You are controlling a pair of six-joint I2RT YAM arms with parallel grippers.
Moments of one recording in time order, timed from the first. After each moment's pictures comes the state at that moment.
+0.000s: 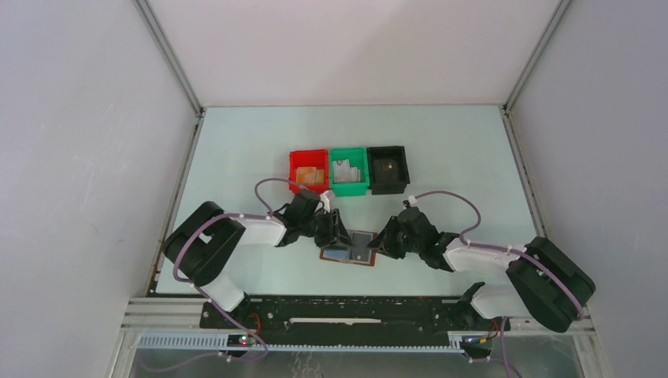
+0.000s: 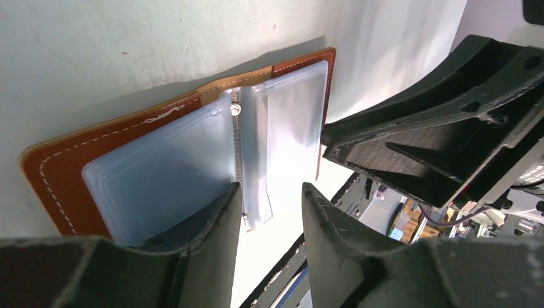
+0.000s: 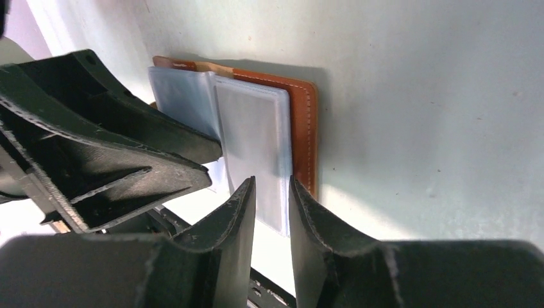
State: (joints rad) left arm -0.67 1.62 0.59 0.23 0.54 -0.88; right arm 0.74 1.31 0.38 0.17 -0.13 1.14
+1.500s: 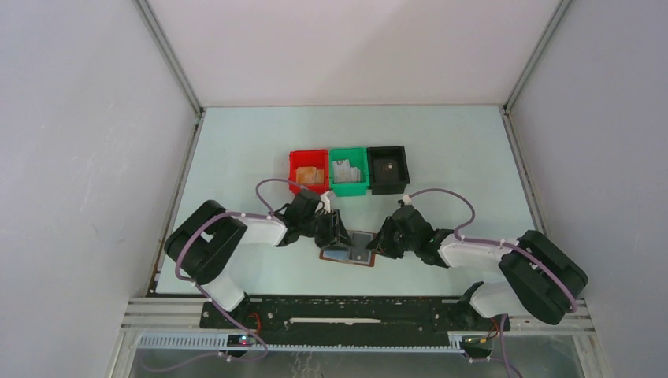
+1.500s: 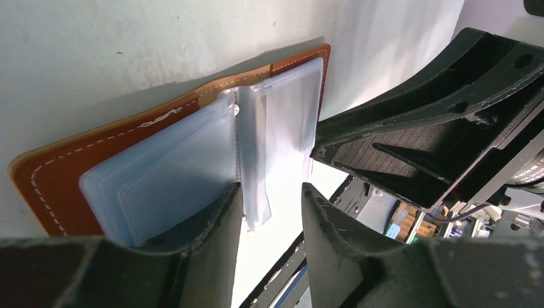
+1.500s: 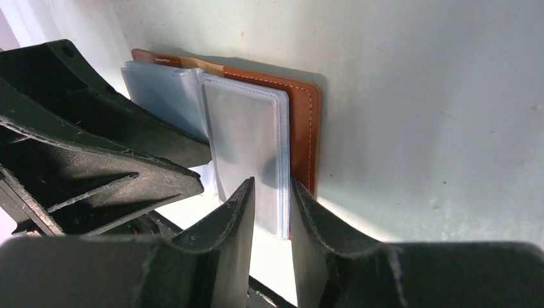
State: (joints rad) left arm -0.66 1.64 0.59 0.24 0.55 -0.88; right arm 0.75 1.35 0.43 0.12 -0.12 1.09
